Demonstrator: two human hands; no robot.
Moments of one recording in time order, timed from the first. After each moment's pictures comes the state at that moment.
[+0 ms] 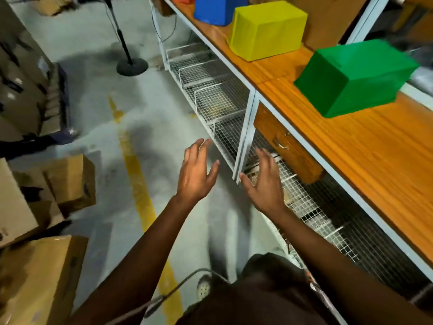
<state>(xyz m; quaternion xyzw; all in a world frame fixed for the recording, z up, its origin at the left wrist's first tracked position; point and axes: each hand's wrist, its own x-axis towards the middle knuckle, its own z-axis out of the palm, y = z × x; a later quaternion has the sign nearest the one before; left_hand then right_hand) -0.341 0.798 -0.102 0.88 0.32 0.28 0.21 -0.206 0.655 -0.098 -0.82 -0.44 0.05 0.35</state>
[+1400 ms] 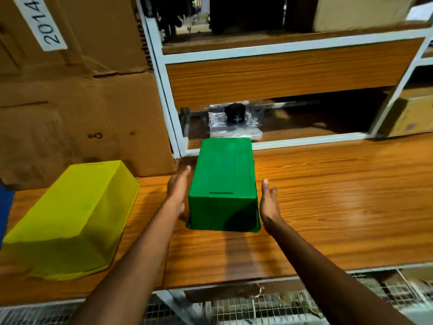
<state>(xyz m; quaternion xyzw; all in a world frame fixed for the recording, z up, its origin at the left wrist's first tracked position) 0.275 0.999 -0.007 0.67 0.14 -0.08 0.72 0.187 0.790 -0.053 -0.68 0.28 -0.08 0.67</state>
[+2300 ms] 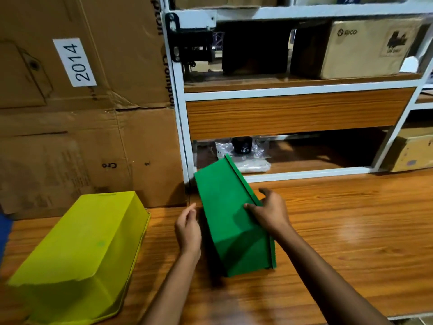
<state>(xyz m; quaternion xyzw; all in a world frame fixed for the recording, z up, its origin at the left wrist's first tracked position) 0.266 1.020 -0.019 0.63 0.13 0.07 0.76 0.216 0.842 0.056 -0.86 0.24 -0.10 0.44</state>
